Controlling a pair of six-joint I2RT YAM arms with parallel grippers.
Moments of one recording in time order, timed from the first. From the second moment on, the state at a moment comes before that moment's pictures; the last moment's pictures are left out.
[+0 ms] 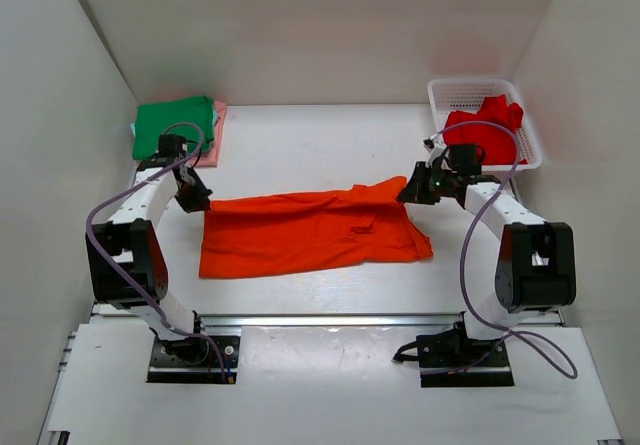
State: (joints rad) left arm 0.08 1.61 1.17 -0.71 0.01 -0.51; right arm 0.04 1.57 0.98 -0.26 -0.60 0.16
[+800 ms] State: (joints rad) left arm 0.08 1.52 0.99 -0.70 0.01 -0.51; right arm -0.02 1.32 0.70 -0.17 -0.58 0.19
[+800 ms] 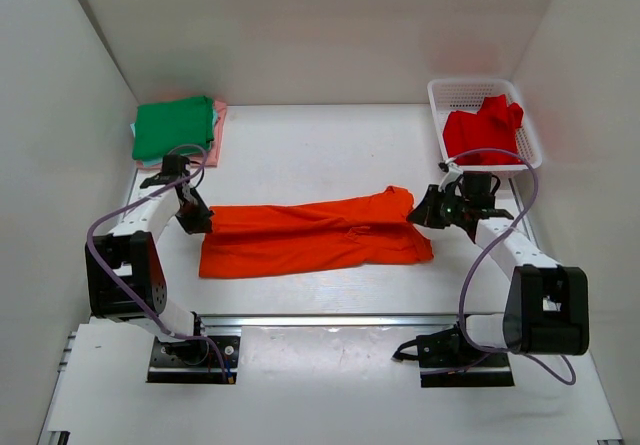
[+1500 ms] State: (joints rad) left arm 0.09 1.50 0.94 -0.67 -0.01 -0.53; right arm 0.04 1.19 0.58 -0.20 -0.46 0.18
